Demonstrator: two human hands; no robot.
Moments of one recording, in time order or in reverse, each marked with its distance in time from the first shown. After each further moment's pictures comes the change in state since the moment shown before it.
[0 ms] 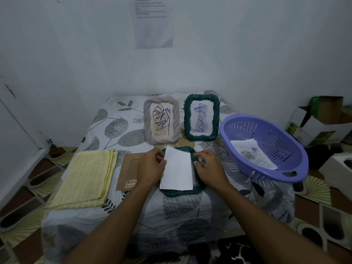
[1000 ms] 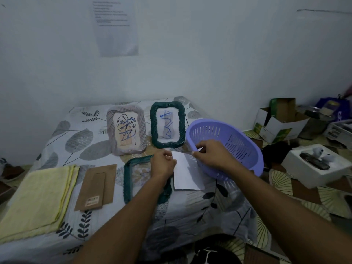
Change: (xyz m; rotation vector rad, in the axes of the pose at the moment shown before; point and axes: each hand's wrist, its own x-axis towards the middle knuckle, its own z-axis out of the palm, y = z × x) left_hand 0.005 0.095 0.102 -0.369 -0.208 -0.251; right_hand 0.025 0.024 -0.128 -0.196 -0.132 0.134
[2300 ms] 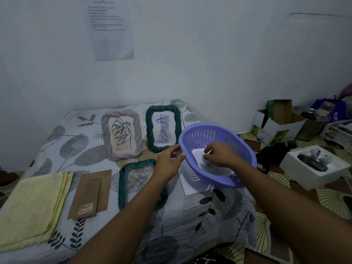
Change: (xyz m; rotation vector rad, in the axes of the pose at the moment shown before) left_hand -0.007 0.025 0.007 0.075 -0.216 0.349; right_hand 0.031 0.047 -0.012 -0.207 -0.106 0.128
